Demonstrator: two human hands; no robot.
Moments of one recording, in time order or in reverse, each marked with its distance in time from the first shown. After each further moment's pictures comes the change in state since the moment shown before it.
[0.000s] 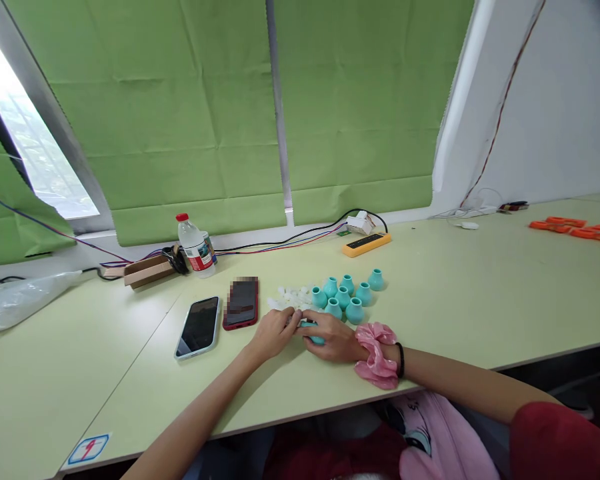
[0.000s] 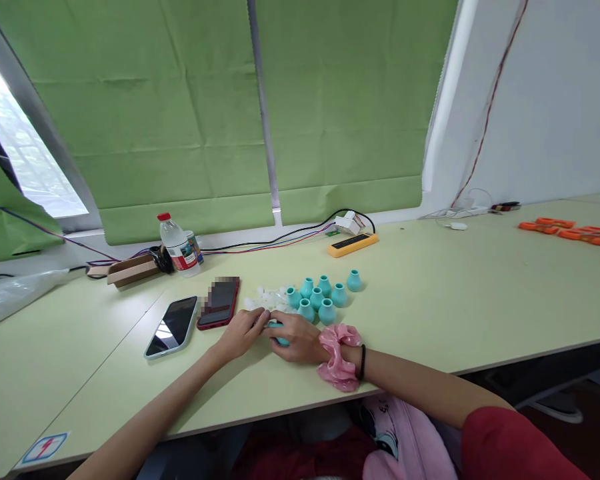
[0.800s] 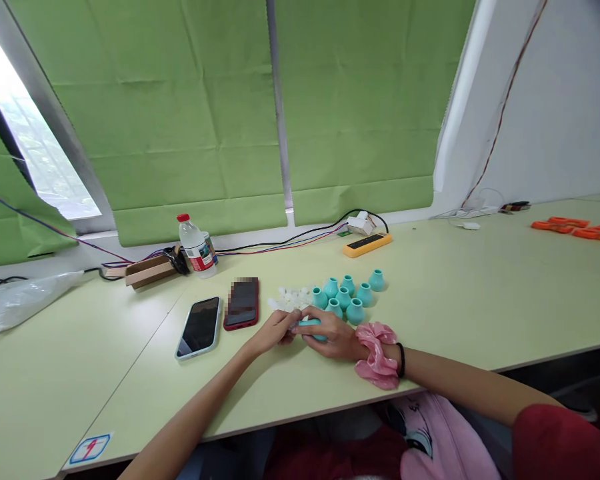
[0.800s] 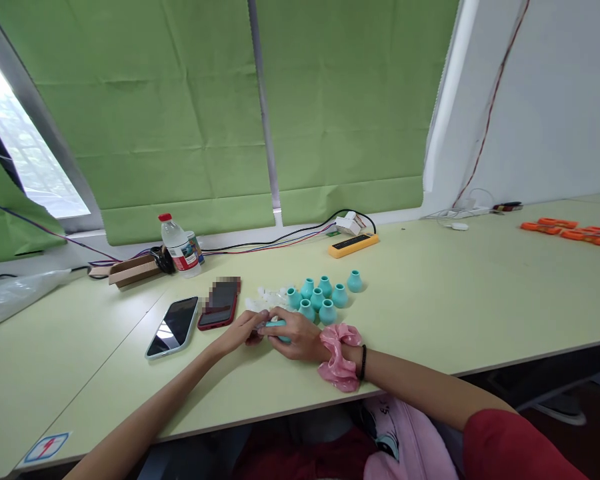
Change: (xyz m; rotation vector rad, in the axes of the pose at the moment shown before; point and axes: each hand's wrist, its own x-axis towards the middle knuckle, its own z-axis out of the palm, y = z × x) left_hand 0.002 -0.005 -0.003 -0.899 -0.302 -0.204; right_hand 0.001 -0.001 -0.005 0.104 0.081 -0.017
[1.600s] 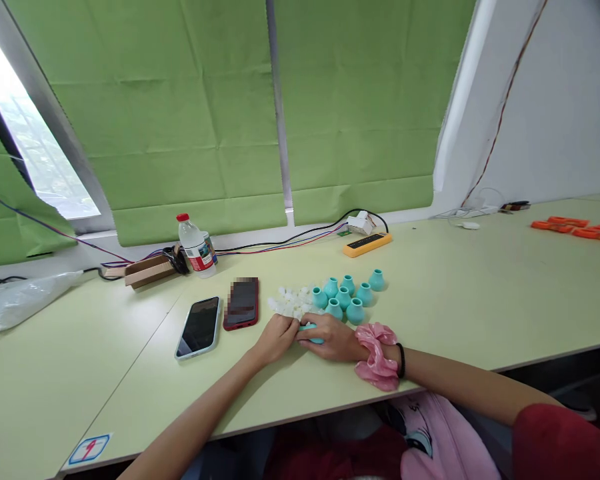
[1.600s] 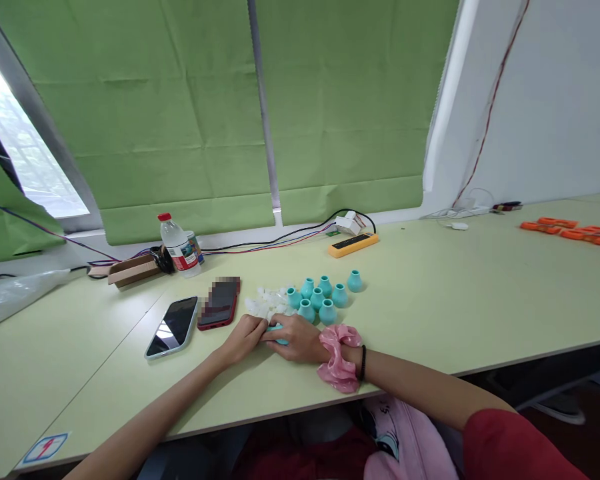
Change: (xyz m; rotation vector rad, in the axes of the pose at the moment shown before) left_hand 0.000 -0.007 0.009 0.723 0.194 0.156; right_hand -0.004 0.006 0.009 -0.134 -0.127 0.030
